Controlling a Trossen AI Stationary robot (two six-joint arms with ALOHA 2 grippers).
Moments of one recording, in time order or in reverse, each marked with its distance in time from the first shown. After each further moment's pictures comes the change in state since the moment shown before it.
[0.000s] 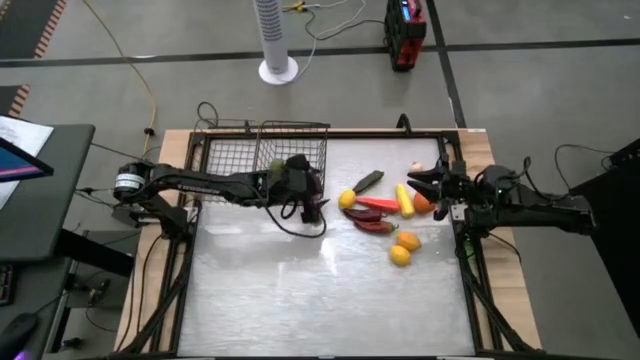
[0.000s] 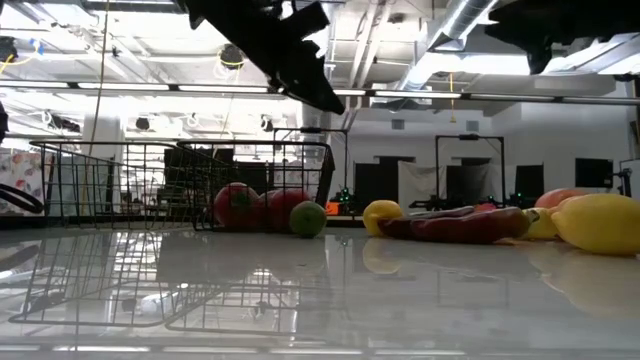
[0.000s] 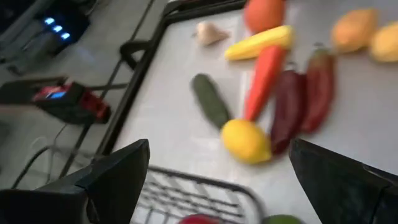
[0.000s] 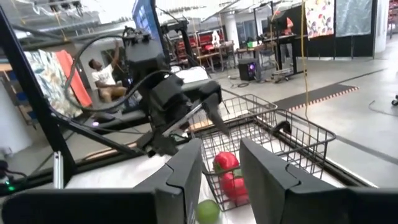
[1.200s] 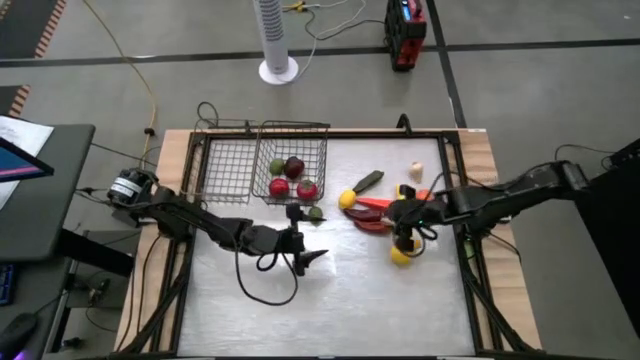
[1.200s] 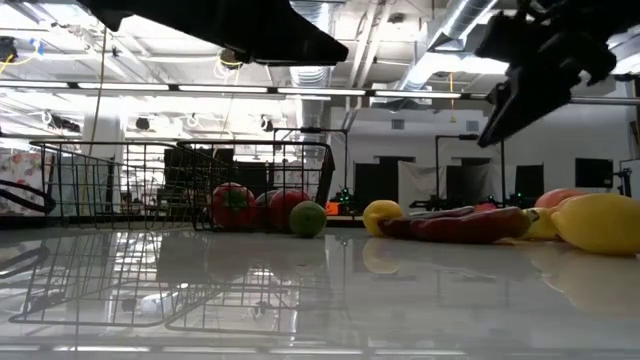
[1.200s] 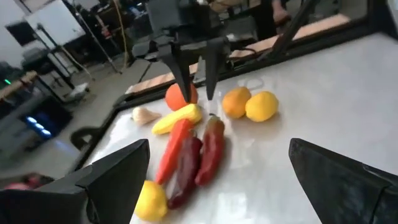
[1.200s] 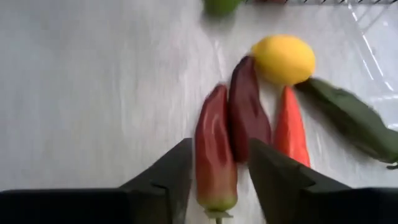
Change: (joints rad) left arm -0.356 -0.006 -0.320 0.646 -0.149 0.068; right arm 0.263 0.730 0.240 -0.472 0.115 -0.014
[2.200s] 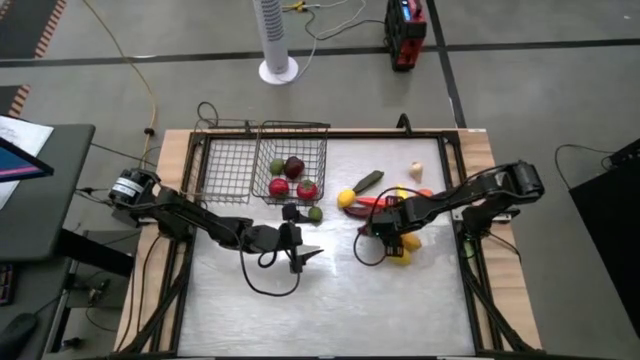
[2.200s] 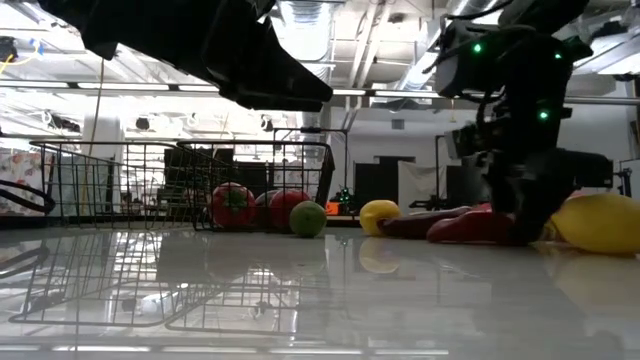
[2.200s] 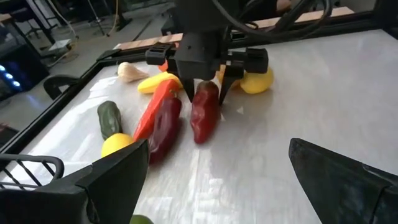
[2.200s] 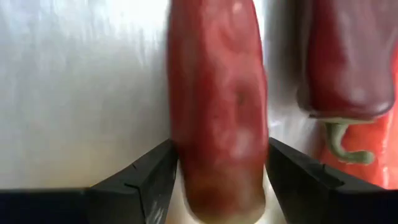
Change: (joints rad) left arm 0.023 0.013 -0.074 -0.009 0.037 -0.219; right arm -0.045 0.517 0.134 -0.179 -0.042 -0.030
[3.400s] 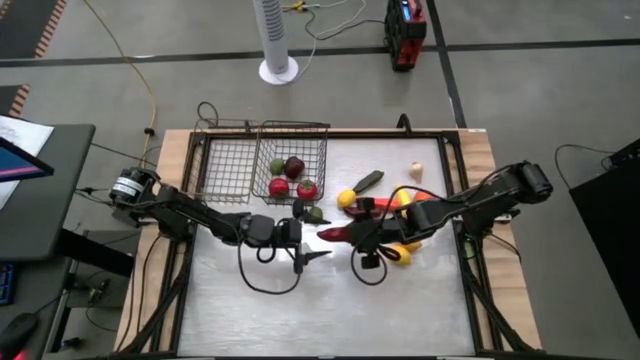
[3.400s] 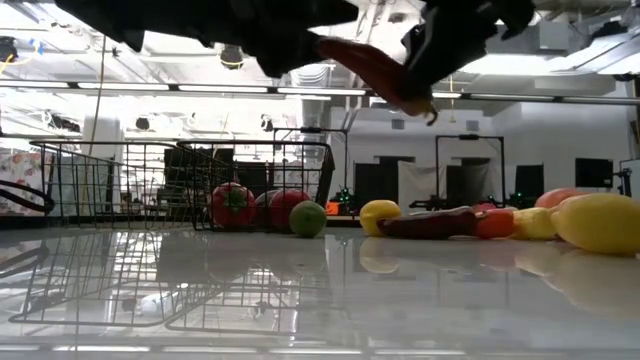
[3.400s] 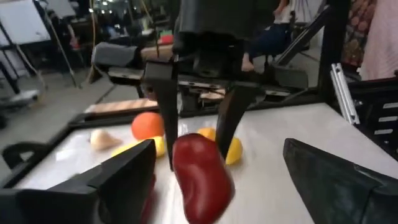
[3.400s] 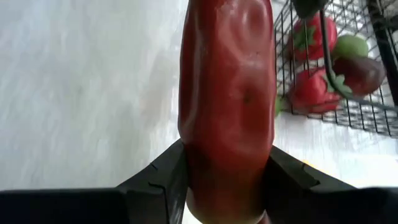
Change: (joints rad) left arm 0.040 0.000 0.031 0.223 0.181 0.063; right arm 0.168 -0.065 0.313 0.221 0.137 -0.154
